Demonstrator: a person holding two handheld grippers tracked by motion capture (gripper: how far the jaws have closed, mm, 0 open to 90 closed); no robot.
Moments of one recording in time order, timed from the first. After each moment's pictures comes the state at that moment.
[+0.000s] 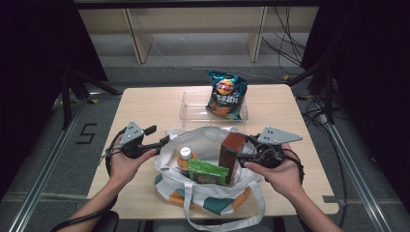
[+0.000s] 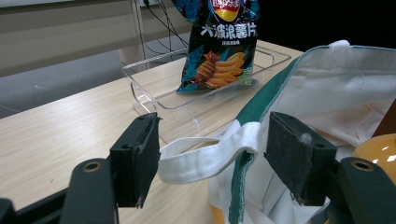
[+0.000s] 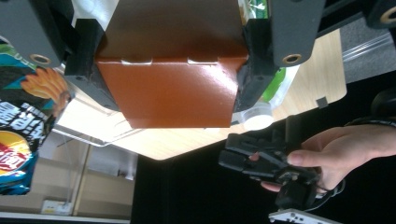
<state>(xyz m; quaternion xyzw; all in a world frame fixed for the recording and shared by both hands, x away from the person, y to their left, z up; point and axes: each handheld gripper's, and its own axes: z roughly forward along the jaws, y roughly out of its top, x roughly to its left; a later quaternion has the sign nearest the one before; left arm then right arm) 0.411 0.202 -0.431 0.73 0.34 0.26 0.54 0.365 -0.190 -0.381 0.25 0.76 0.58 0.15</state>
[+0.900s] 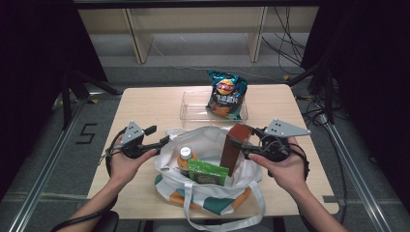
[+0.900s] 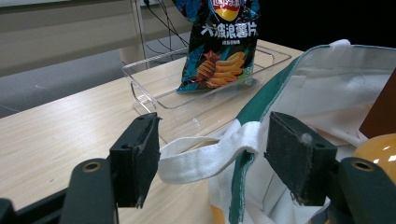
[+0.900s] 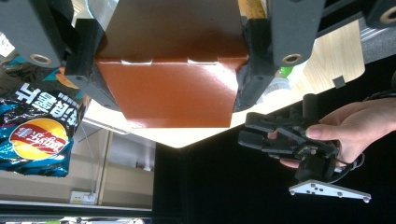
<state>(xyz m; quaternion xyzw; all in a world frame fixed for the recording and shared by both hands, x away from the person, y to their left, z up) 0.411 0.202 -0.431 0.73 0.34 0.26 0.54 0.369 -0.199 -0.363 0.28 0.74 0.59 0.16</state>
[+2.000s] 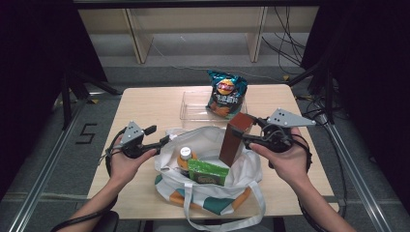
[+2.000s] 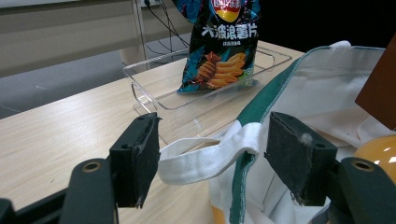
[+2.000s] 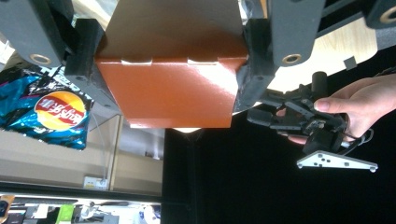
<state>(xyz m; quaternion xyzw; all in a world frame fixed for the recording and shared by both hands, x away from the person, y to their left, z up) 0.411 0.202 -0.431 0.73 0.34 0.26 0.54 0.375 -0.198 -0.336 0.29 0.73 0.59 0.19</state>
